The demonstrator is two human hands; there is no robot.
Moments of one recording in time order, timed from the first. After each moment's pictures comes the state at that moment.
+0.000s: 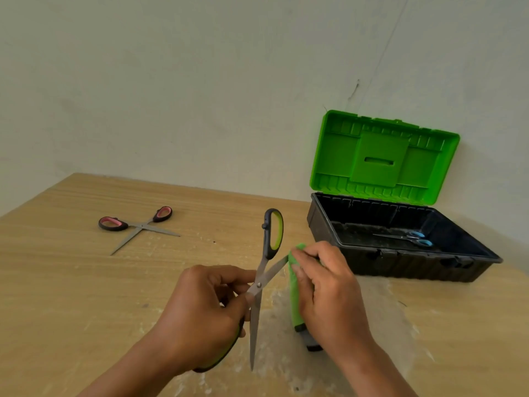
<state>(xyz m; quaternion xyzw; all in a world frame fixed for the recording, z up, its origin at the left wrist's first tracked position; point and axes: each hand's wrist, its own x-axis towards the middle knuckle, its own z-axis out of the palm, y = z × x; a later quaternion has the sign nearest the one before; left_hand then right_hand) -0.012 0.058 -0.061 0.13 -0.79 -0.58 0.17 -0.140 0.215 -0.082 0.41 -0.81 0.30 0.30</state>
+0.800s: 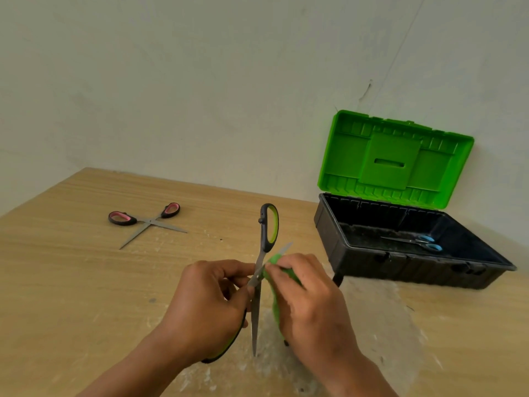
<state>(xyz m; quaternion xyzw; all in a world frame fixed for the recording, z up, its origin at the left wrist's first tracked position) -0.014 0.061 -0.058 0.17 -0.78 -0.57 0.18 -0.117 0.198 -0.087 0.49 -0.79 0.21 0.30</state>
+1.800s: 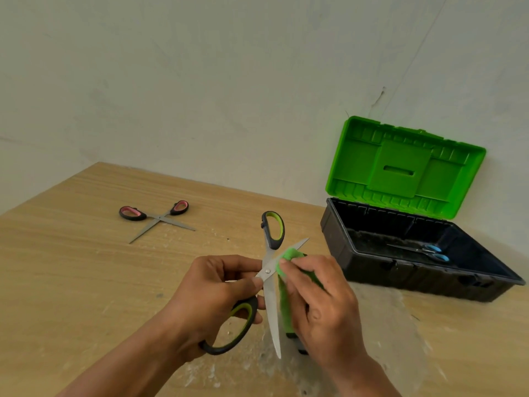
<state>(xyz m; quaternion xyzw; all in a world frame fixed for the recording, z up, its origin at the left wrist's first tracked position) -0.015 0.053 -0.055 0.18 -0.59 -0.78 0.13 -0.130 0.202 -0.093 0.49 -0.73 0.30 0.36</state>
